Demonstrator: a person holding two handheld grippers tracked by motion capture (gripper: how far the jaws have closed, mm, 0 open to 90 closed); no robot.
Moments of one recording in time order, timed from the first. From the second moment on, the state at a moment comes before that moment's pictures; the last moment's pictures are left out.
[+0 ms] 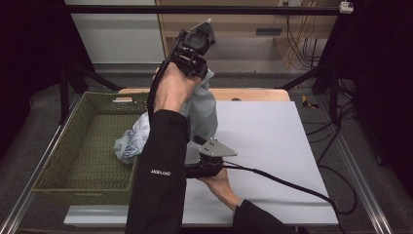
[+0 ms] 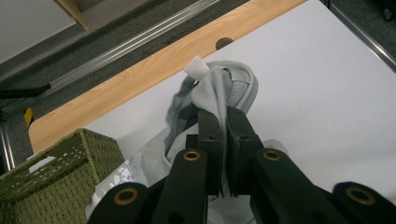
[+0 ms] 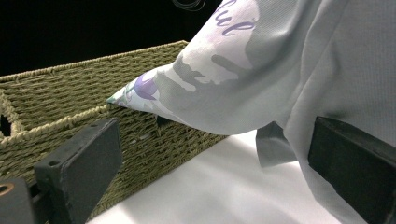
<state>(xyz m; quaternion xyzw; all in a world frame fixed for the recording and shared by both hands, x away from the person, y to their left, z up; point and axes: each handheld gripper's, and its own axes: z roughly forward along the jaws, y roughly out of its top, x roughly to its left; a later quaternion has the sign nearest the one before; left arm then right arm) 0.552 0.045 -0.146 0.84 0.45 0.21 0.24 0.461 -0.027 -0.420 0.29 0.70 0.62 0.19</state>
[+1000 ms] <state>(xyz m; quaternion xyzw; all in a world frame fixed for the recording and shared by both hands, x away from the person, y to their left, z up) 0.551 0.048 -0.144 0.84 0.45 0.21 0.23 0.444 -0.014 -0.413 0.27 0.70 0.64 0.17</state>
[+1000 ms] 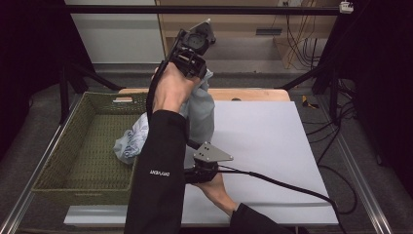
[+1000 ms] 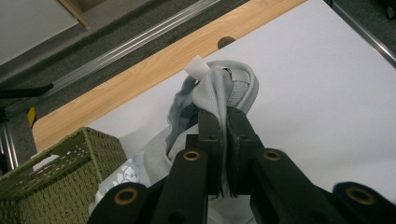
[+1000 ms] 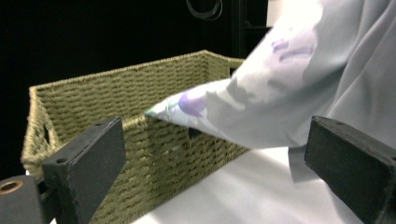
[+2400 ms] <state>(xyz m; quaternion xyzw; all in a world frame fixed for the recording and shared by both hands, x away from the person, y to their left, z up) 0.547 0.055 -0.144 0.84 0.44 0.21 0.23 0.484 0.036 -0.415 0.29 0.73 0.59 0.18</state>
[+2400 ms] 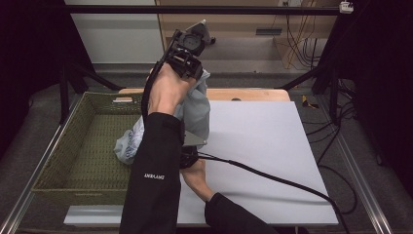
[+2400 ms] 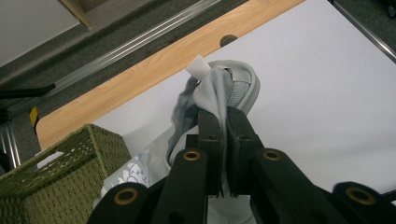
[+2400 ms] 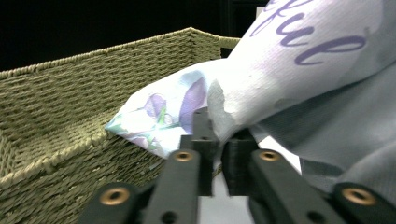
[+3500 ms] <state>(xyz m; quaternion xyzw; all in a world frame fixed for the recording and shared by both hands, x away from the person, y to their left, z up) 0.545 0.061 -0.141 0.84 0.44 0.22 0.23 0.455 -0.045 -0.393 0.24 0.74 0.59 0.21</state>
